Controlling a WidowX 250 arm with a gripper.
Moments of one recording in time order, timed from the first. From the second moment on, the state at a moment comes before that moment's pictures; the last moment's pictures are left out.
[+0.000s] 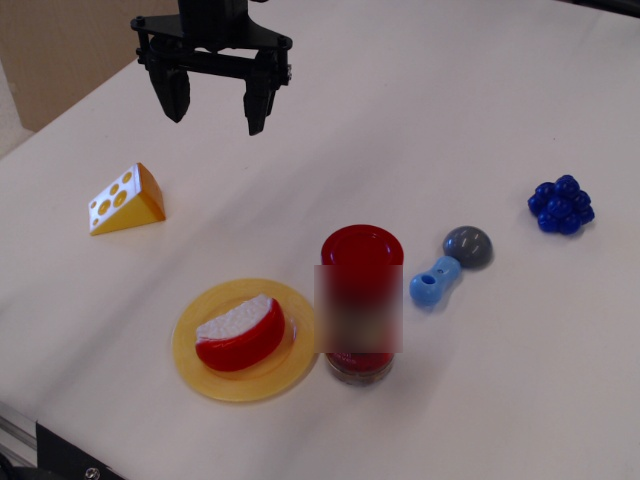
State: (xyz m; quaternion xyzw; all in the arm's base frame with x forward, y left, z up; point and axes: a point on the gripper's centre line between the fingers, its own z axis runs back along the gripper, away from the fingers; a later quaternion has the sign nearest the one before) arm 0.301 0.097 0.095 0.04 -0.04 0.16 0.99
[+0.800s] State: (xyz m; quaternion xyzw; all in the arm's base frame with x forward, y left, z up) arm 0.255 0.059 0.081 0.02 -0.03 0.01 1.00
